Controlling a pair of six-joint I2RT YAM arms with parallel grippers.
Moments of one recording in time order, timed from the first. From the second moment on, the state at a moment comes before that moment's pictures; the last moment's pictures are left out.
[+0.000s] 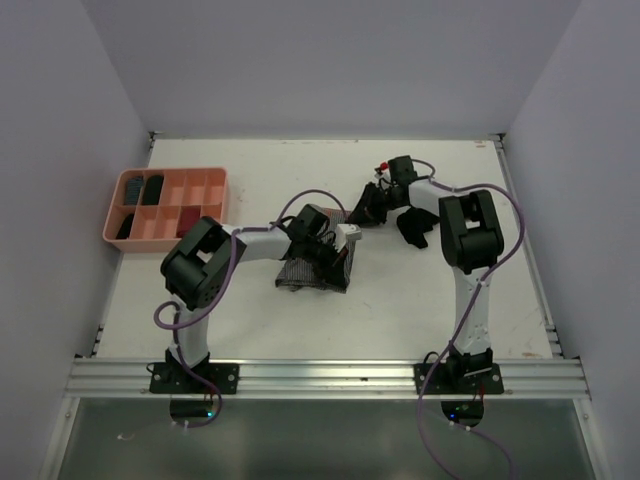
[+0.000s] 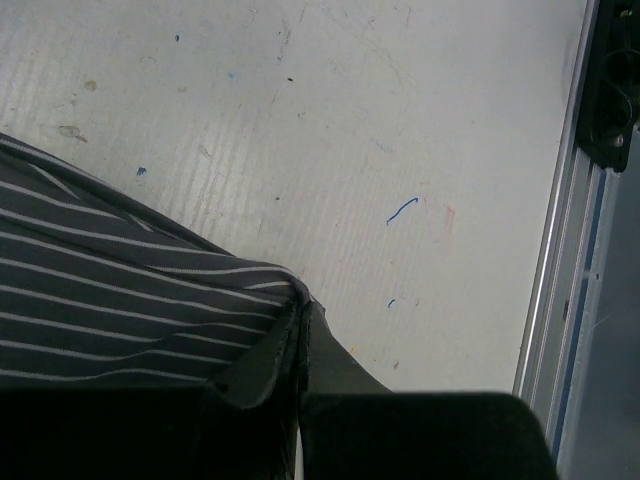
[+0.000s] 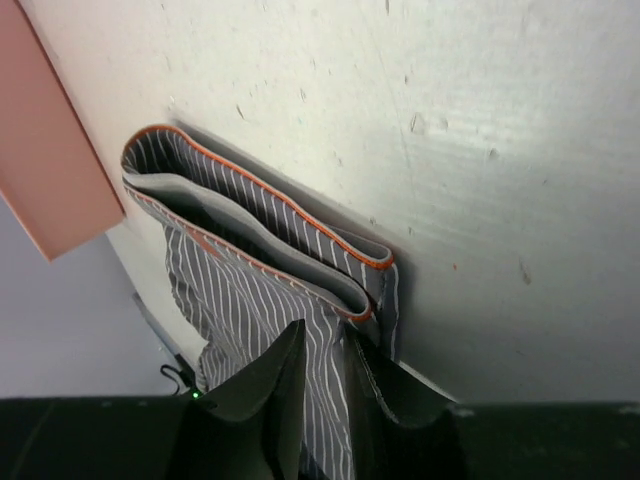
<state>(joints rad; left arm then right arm) -0.69 1.99 1.12 -0.15 0.78 0.08 0.23 2.22 1.50 -0.37 -0.69 0.64</state>
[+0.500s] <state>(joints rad) -0.72 1.94 1.11 -0.17 0.77 0.09 0.20 2.29 1.67 -0.39 -0.59 0.57</state>
